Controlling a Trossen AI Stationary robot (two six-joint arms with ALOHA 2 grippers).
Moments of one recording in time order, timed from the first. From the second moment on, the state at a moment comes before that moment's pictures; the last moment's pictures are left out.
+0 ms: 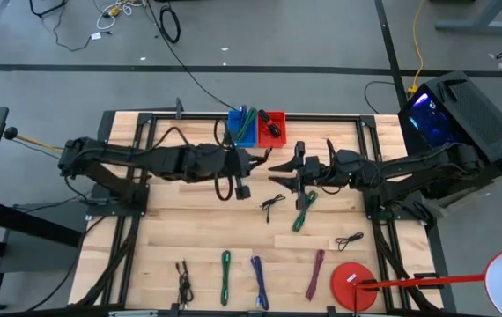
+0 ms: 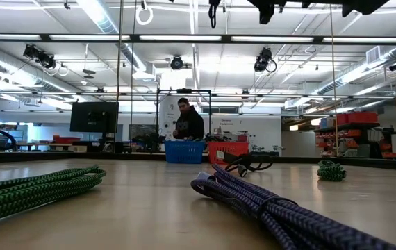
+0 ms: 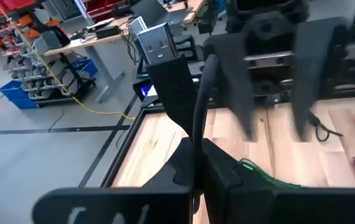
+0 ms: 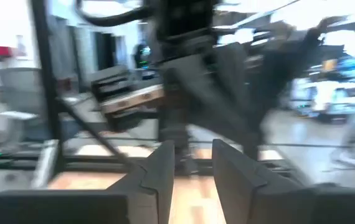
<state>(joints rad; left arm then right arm) -0.10 1.48 1.34 -0.15 -0.43 0.17 0.06 1.23 0.74 0.58 0.06 -0.06</state>
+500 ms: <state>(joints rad) -0.10 1.53 1.34 -0.12 -0.42 0.18 0.04 1.23 0.74 0.65 0.11 -0.11</state>
